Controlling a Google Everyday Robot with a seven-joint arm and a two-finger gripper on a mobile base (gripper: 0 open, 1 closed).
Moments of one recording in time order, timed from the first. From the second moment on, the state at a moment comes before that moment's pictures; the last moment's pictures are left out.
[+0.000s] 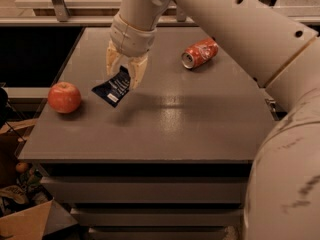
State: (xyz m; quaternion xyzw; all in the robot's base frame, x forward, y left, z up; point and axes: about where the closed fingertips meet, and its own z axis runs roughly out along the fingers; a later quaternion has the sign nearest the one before) arm 0.577 0.092 0.894 -0.96 0.20 0.05 0.19
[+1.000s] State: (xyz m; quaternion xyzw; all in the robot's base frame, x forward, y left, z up) arm 0.559 0.146 0.890 -0.97 0.16 0.07 0.19
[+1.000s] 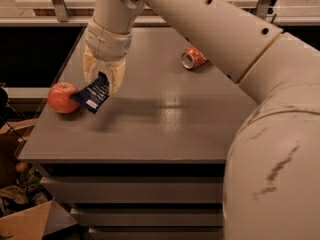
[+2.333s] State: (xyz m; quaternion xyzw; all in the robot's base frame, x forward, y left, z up) arm 0.564 0.163 0.879 -0.97 0.16 0.08 0.18
